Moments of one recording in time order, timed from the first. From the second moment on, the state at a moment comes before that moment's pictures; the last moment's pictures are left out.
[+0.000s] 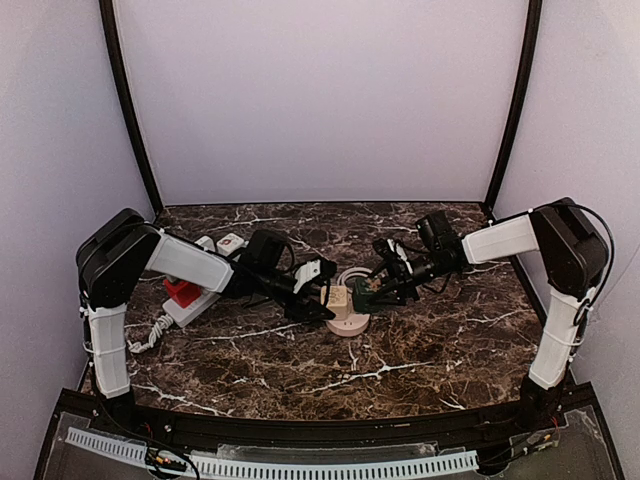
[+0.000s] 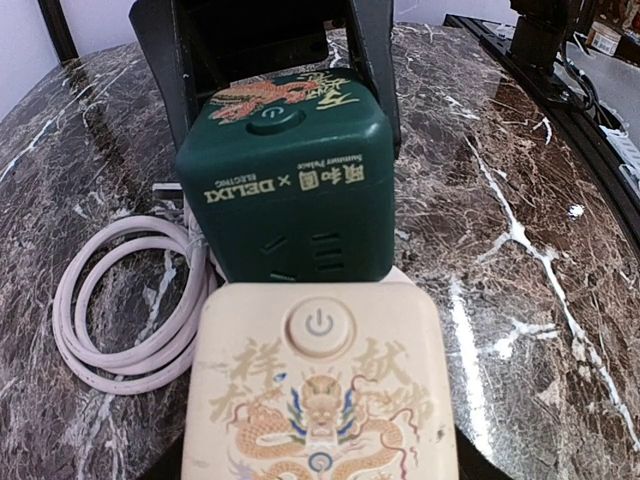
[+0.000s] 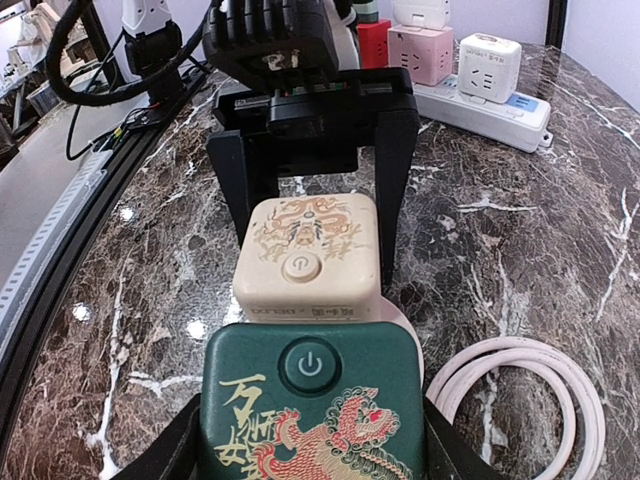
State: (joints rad) left arm -0.72 2.02 1.11 0.22 0.72 0.50; right arm 0.45 1.88 1.05 -0.14 -1.09 -0.75
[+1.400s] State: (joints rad) left arm -0.58 1.87 0.87 0.27 0.81 0.61; right arm 0.67 2.04 1.28 -0.17 -0.93 -0.61
